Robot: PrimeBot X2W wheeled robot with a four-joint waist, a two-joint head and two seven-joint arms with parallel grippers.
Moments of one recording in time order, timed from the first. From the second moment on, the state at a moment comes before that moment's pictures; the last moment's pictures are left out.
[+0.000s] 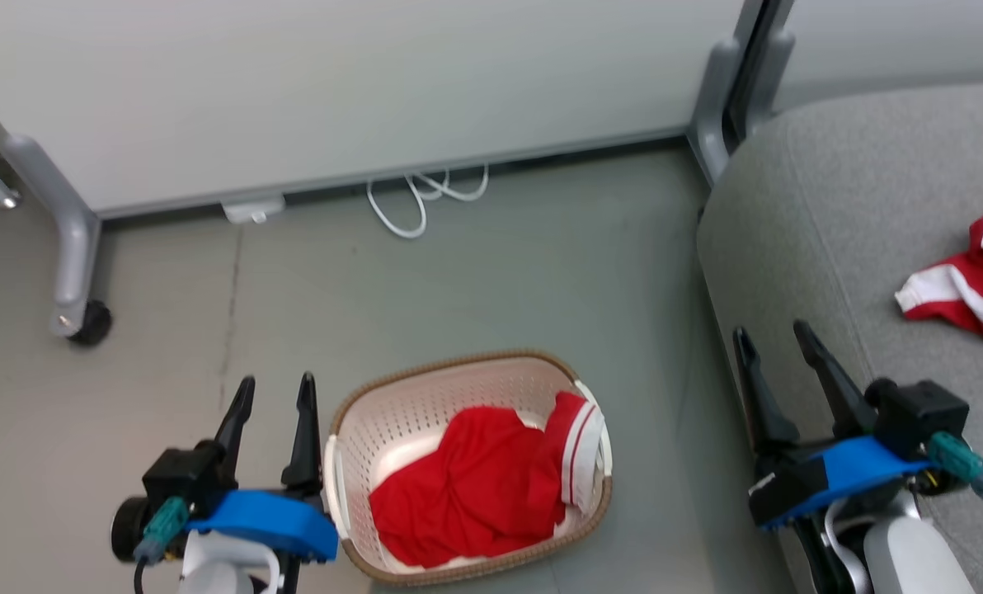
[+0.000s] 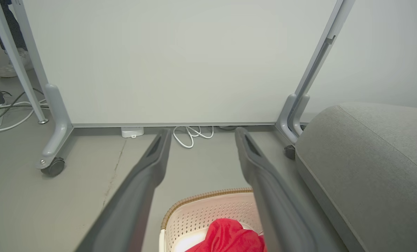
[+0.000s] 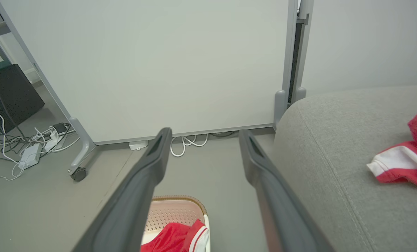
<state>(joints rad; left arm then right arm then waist) -0.14 0.06 -0.08 0.41 -0.25 -0.13 -0.26 -0.15 -0.05 0.01 0.15 0.20 0.13 -0.08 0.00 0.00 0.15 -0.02</state>
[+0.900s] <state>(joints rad) -0.72 0.26 -0.53 0.79 -0.36 -0.13 -0.26 -0.45 -0.05 0.17 0.08 0.25 0.13 -0.20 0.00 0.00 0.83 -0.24</state>
